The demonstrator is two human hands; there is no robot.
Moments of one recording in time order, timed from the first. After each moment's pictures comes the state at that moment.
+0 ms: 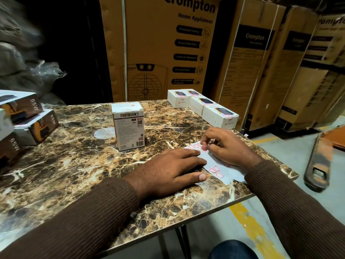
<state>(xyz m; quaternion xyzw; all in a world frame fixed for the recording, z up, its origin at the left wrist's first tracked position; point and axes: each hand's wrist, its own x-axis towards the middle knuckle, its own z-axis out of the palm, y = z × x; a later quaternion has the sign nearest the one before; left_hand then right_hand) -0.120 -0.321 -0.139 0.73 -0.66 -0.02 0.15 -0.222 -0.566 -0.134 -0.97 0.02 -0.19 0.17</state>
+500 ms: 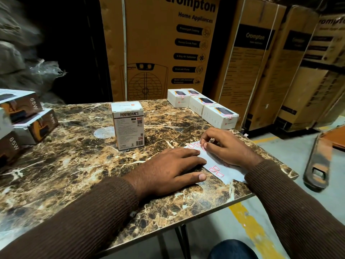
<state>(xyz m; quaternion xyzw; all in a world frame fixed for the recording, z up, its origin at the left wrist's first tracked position) -0.122 -0.320 -0.136 0.73 -0.66 -0.02 0.14 -0.222 -0.567 -0.134 -0.97 0.03 -0.17 0.19</state>
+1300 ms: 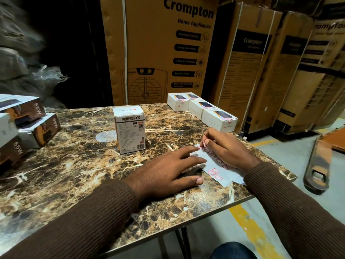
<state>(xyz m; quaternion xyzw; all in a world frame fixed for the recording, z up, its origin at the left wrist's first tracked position) -0.122 -0.314 -0.132 0.72 -0.67 0.00 0.15 -0.229 -0.554 -0.131 -0.95 0.08 -0.20 0.21</state>
